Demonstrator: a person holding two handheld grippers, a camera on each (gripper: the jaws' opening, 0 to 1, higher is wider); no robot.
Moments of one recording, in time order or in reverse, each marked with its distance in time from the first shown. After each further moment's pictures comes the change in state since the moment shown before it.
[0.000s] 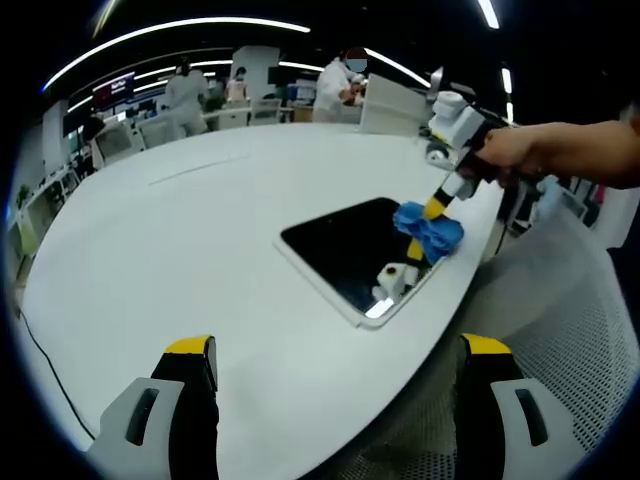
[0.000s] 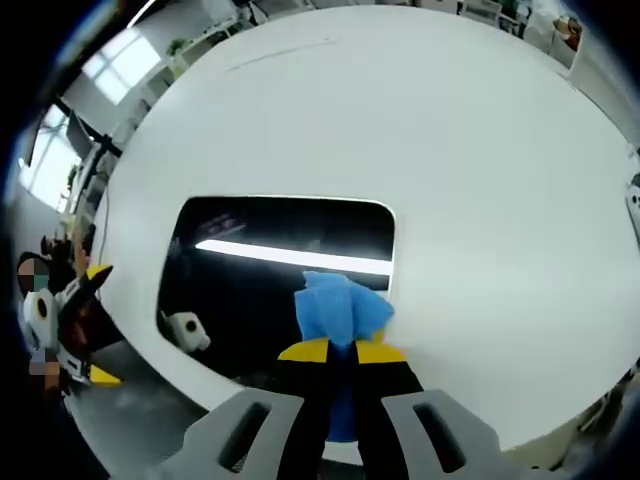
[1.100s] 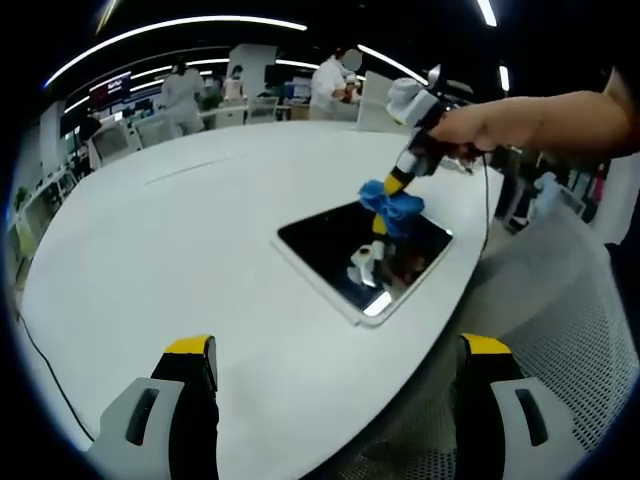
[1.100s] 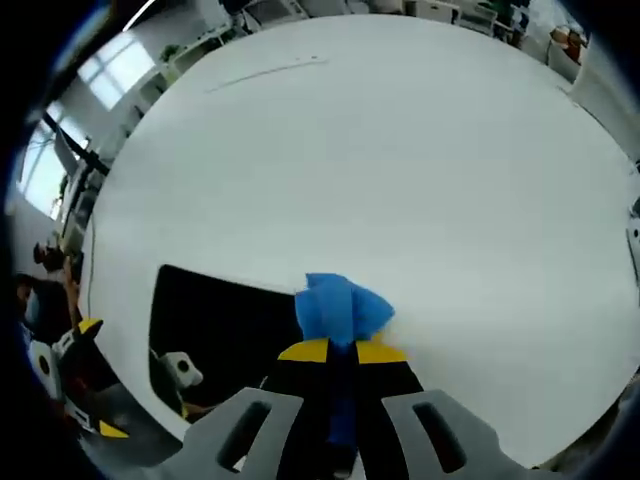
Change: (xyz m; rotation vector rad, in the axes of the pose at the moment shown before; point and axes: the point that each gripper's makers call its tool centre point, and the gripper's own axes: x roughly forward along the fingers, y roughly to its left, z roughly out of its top) left arm 0.001 0.000 -0.001 0.011 0.008 -0.007; right arm 0.022 -0.016 0.070 0.006 -0.037 -0.038
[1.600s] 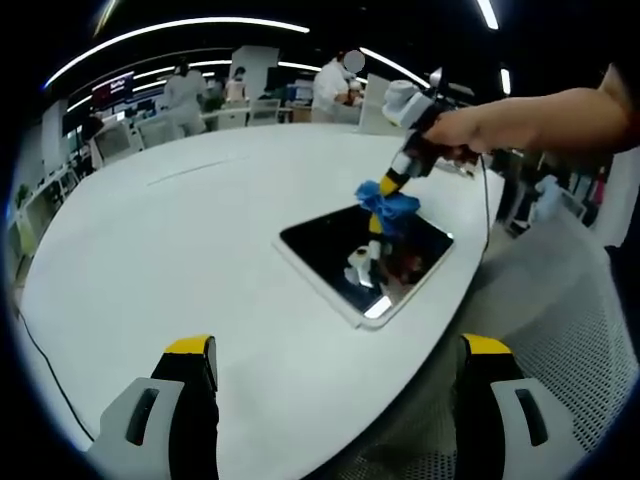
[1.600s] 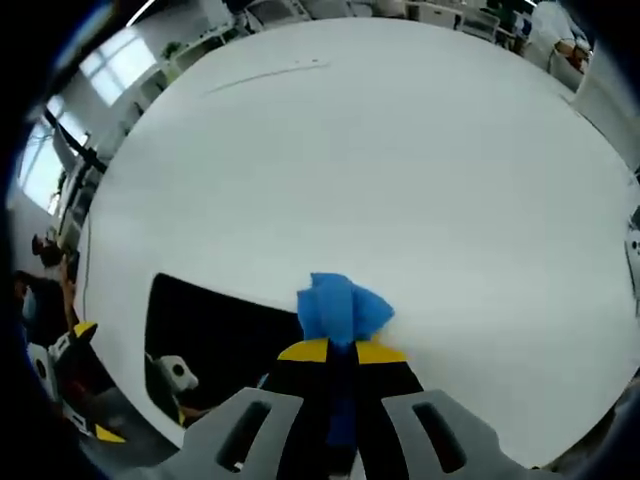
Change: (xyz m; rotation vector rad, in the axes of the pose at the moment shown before) left arm 0.000 0.001 0.001 -0.012 -0.009 0.003; right arm 0.000 -0.001 0.007 -0.010 -0.007 -0.009
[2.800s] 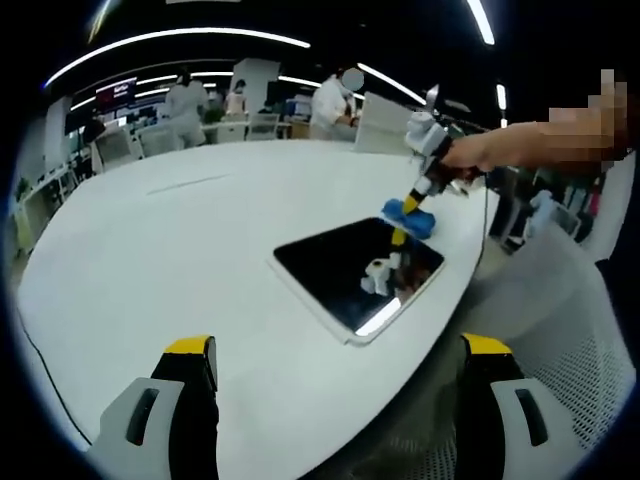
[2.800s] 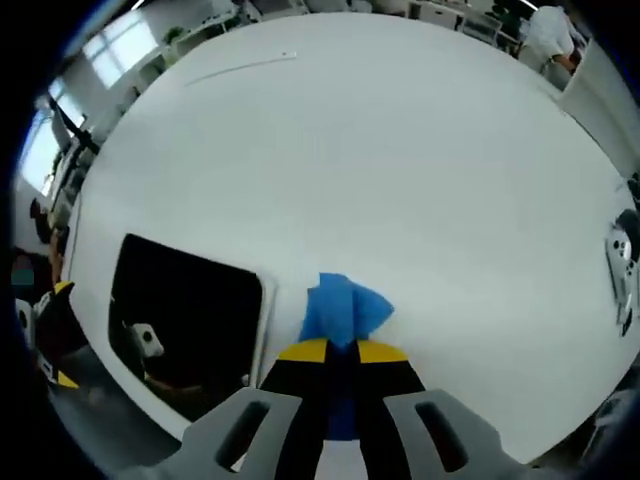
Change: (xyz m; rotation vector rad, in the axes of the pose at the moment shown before) left arm -0.007 -0.007 0.013 -0.047 -0.078 -0.023; right arm -0.009 -0.080 -0.034 -0.055 0.039 -0.050
